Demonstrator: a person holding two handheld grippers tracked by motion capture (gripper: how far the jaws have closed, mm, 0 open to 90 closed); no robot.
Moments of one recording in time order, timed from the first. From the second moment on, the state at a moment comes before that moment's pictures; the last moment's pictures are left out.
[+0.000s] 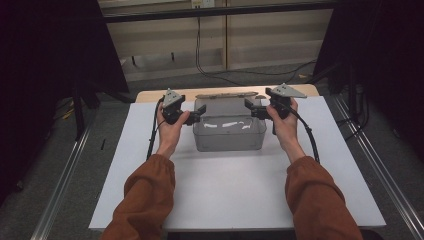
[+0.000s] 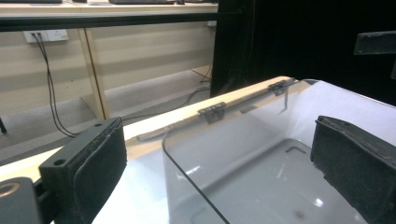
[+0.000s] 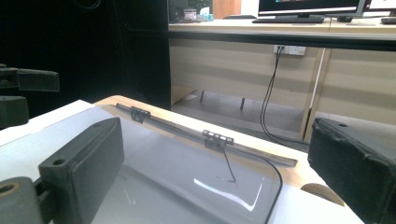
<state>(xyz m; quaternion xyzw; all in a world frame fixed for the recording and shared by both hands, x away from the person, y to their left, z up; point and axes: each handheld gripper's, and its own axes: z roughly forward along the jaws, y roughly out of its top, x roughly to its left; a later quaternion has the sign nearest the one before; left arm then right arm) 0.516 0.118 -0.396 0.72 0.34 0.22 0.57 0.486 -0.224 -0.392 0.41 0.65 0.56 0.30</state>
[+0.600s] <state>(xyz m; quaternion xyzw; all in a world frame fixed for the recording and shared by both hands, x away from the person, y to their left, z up) 0.483 0.131 -0.390 0.71 0.32 0.22 0.58 0.441 -0.241 -0.392 0.40 0.65 0.56 0.33</state>
